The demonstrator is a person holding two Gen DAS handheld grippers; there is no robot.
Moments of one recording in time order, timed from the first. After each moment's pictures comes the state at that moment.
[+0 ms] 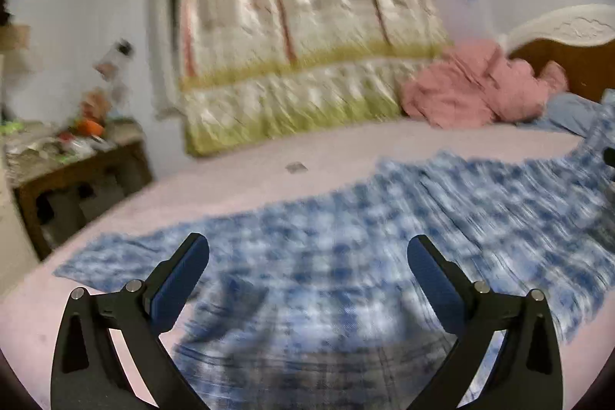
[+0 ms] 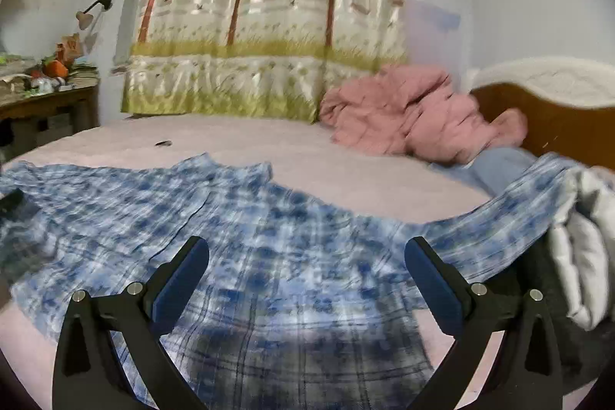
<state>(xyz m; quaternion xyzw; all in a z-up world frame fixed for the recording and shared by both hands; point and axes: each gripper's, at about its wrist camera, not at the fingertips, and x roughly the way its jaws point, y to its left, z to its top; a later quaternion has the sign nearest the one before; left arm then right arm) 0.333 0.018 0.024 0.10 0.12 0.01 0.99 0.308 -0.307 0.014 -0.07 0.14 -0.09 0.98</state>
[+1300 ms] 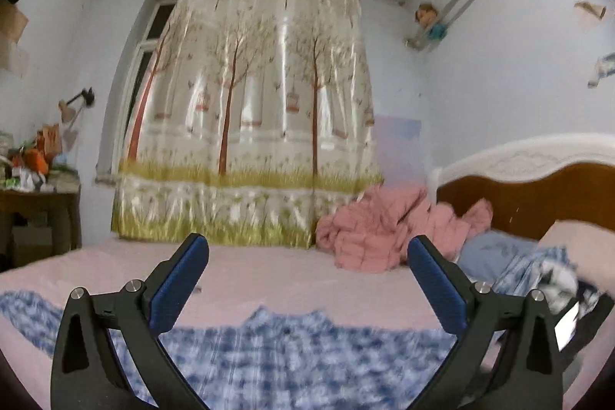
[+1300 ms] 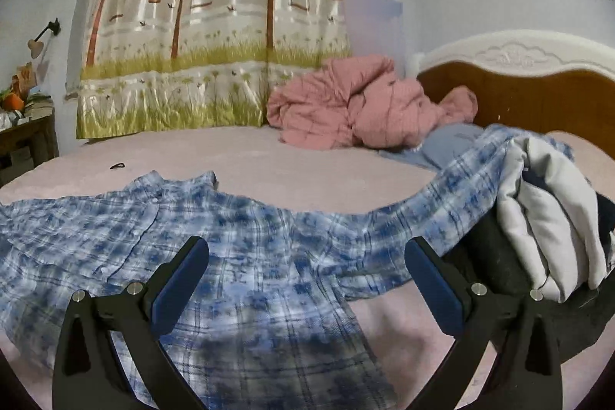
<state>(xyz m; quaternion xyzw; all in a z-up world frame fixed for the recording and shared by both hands) 0.274 -0.089 0.169 -0.02 -0.04 -0.13 0.99 0.302 -0.360 0.026 0.01 0.16 -0.15 0.98</state>
